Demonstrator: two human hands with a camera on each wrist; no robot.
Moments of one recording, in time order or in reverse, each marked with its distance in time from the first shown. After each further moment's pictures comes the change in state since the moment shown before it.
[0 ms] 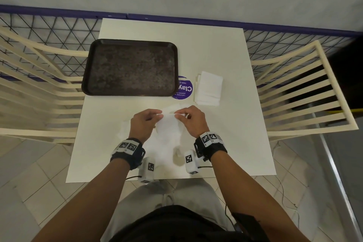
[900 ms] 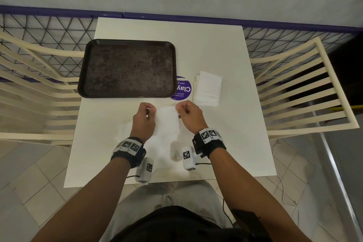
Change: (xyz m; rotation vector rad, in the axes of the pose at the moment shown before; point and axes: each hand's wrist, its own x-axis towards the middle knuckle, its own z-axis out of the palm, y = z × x) left_hand 0.010 0.015 0.009 0.194 0.070 0.065; right_hand 0.018 -0.015 -0.002 0.144 -0.028 0.153
